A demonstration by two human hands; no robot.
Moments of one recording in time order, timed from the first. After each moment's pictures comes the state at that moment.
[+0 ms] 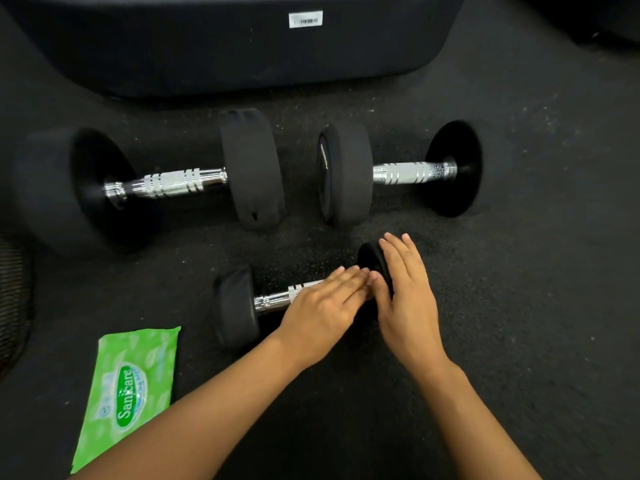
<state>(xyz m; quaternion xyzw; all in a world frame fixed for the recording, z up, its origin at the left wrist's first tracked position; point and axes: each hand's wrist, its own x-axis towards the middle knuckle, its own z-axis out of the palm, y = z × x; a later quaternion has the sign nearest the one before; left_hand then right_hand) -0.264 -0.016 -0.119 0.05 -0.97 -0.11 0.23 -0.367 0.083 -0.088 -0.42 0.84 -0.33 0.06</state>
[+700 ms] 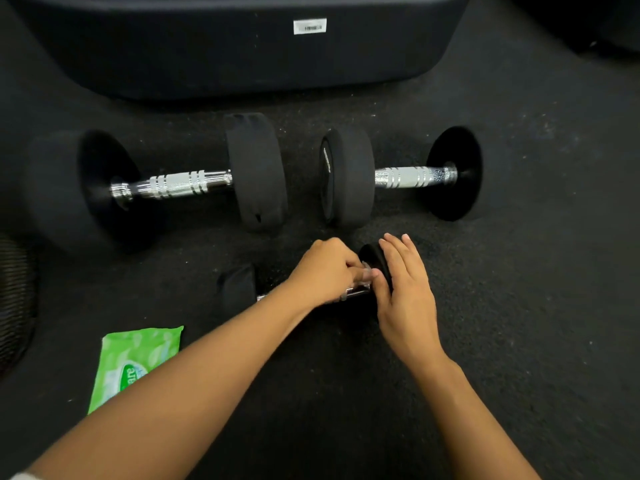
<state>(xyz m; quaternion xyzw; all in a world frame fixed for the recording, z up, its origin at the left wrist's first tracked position) -0.306 -0.055 -0.067 0.30 -0.84 -0.44 -0.08 -0.368 0.077 -0.085 -0.41 0.85 -0.33 0.06</state>
